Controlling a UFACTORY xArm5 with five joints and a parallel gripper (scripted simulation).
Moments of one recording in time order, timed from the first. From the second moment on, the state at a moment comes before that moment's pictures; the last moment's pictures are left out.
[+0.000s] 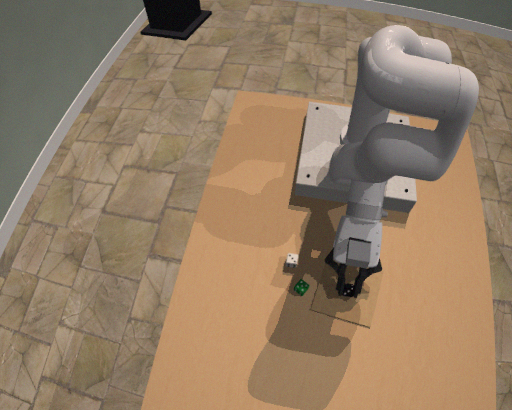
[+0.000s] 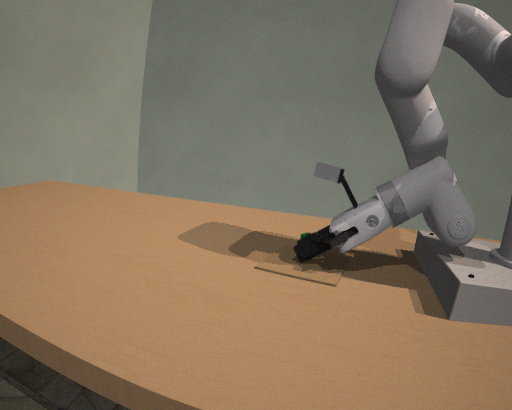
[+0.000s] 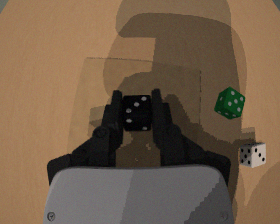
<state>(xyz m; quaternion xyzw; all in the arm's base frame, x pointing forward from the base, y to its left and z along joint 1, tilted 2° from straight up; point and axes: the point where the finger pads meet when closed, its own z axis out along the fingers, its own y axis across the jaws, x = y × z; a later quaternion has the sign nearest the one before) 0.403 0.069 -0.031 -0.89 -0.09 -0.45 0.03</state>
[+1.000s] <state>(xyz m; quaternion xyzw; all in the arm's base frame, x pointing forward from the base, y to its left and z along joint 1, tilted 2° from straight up) 0.403 0.069 -0.031 -0.89 -0.09 -0.45 0.03</state>
